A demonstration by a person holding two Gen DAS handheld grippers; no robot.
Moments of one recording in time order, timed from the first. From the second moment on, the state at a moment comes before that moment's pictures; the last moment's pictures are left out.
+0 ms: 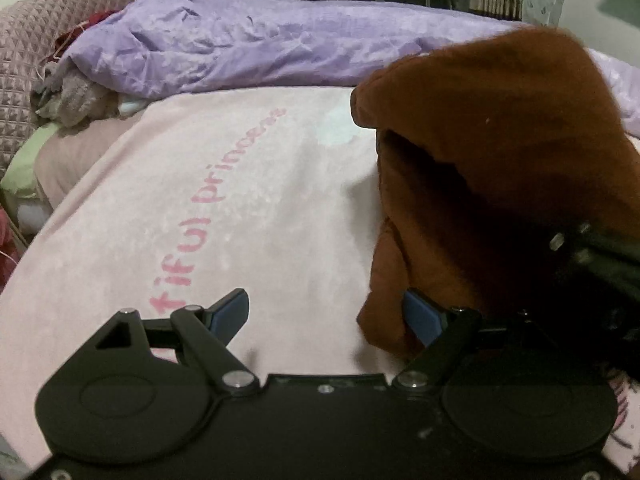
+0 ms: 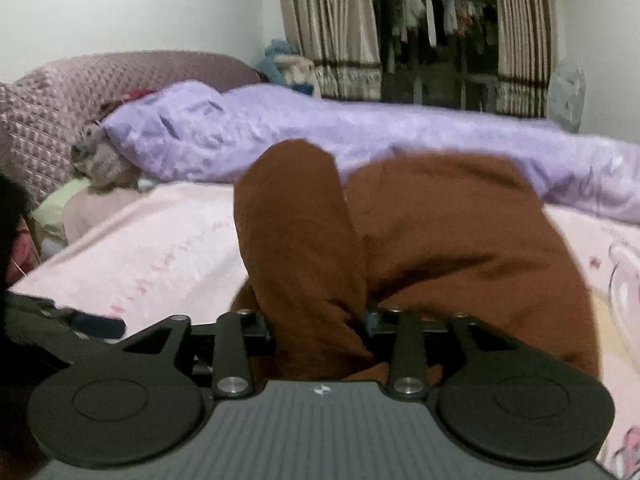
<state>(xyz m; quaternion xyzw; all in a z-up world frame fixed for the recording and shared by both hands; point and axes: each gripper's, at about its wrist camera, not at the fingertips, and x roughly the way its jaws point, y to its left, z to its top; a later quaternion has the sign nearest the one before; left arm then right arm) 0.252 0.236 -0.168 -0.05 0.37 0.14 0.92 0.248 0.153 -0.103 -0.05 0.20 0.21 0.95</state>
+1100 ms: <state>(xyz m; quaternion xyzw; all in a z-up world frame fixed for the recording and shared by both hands) 0.226 0.242 -0.187 -0.04 0.41 0.17 0.89 0.206 0.181 -0.110 -0.15 0.14 0.19 0.96</state>
